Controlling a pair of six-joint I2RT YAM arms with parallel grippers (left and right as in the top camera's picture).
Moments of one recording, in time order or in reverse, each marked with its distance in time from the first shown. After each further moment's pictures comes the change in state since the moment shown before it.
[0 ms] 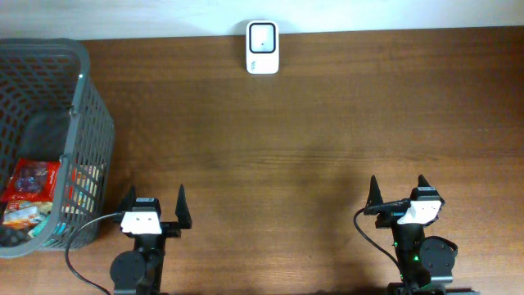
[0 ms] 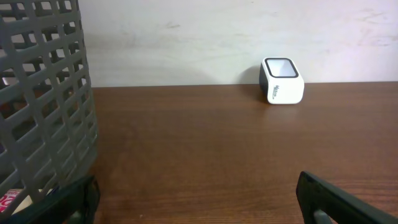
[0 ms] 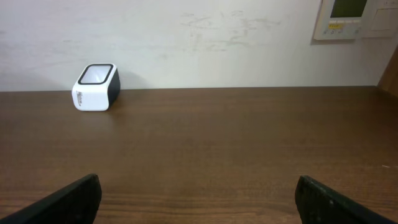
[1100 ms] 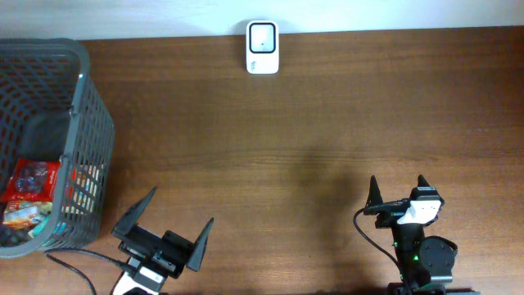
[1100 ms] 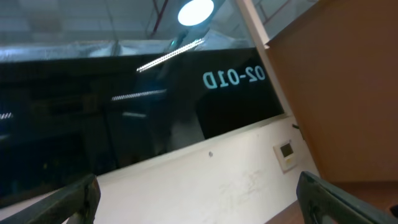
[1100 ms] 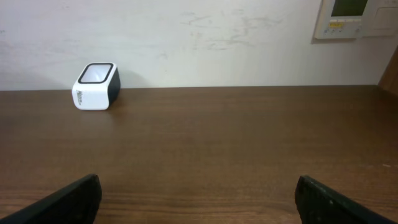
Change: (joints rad) left arm 0.004 -0.005 0.038 0.764 0.568 -0.031; right arm 0.001 0.004 0.000 0.000 0.000 -0.001
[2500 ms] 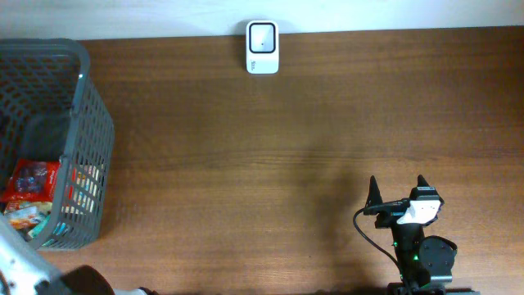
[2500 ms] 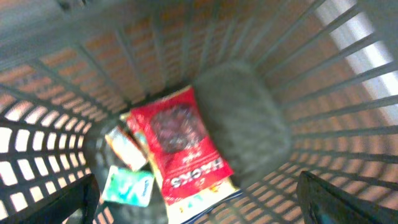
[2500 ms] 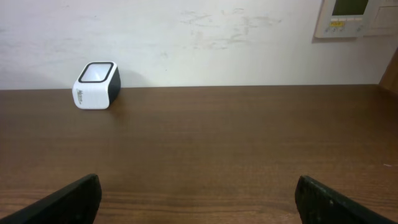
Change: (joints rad) left arm 0.713 1.618 1.874 -1.935 -0.658 -0.337; right arm 0.002 0.002 0.000 0.000 0.000 0.000
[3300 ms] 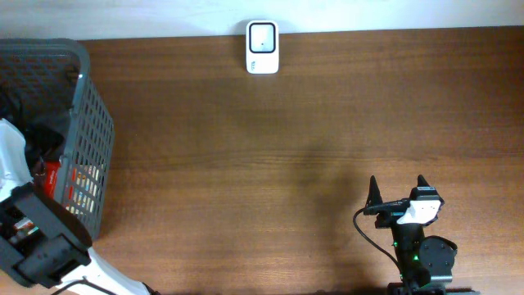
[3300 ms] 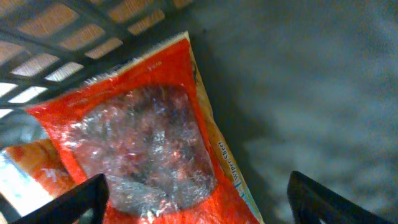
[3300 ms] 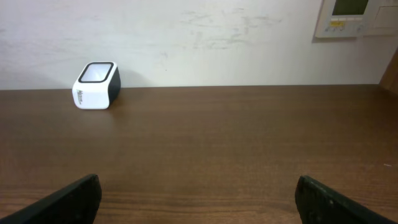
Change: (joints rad) left arm -0.091 0.362 -0.254 0.280 -0.128 -0.033; right arm 0.000 0.000 0.000 0.000 0.000 0.000
